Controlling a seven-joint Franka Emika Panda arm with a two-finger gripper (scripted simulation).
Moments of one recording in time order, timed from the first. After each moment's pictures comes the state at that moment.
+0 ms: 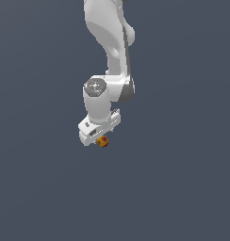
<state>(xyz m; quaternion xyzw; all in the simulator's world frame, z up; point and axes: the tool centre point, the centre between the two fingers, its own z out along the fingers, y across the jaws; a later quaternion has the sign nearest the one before) -0.005 -0.058 0.100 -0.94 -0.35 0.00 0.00</state>
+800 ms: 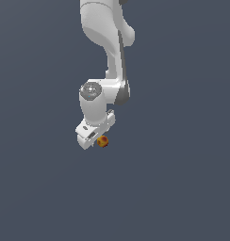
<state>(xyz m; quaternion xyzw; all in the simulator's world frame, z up) -0.006 -0.074 0.085 -0.91 -0.42 0.00 0.00</state>
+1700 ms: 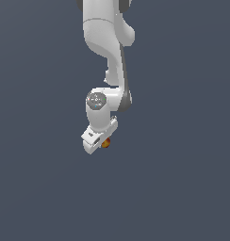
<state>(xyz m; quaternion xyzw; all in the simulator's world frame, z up) -0.002 -0.060 0.044 -0.90 -0.43 0.00 0.00</state>
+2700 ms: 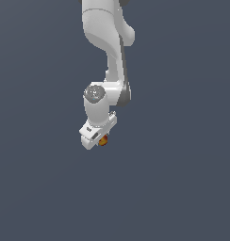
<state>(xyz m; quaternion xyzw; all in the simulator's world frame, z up) -0.013 -0.065 0.066 -0.90 -0.43 0.00 0.00</state>
